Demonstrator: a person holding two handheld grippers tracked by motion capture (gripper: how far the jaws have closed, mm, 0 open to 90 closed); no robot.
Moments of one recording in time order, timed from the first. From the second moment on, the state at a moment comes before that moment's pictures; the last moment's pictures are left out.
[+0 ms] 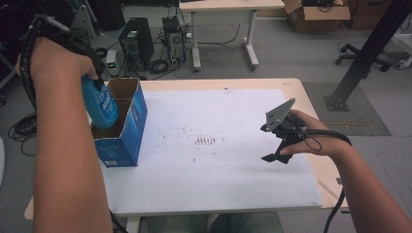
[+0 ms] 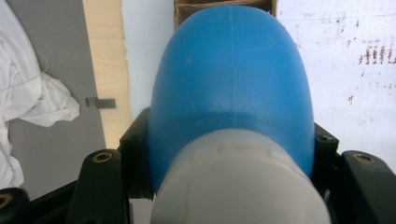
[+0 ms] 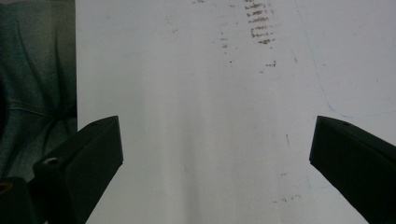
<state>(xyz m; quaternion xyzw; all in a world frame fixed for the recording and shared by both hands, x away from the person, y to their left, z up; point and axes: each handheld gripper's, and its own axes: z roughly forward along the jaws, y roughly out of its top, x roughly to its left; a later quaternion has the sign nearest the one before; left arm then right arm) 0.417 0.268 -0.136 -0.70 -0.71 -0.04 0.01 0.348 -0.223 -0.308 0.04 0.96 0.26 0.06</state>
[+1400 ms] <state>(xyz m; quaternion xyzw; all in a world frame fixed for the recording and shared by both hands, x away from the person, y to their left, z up) 0.432 0.267 -0.241 -0.71 -0.71 0.00 0.03 0.345 -0.219 -0.314 0.04 0.96 0.26 0.06</state>
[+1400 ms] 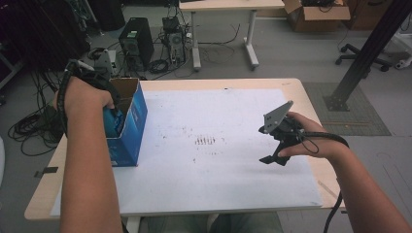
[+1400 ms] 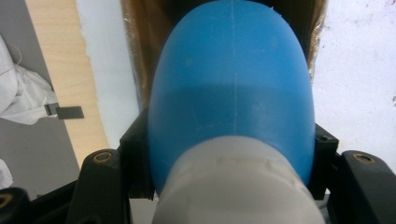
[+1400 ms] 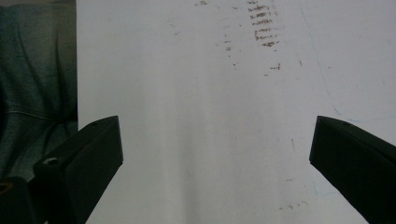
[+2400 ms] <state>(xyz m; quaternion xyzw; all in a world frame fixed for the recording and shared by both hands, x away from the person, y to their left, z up) 0.433 0.272 -0.291 -0.71 -0.70 0.01 0.05 0.344 -0.214 -0.319 0.04 0.96 0.26 0.05</state>
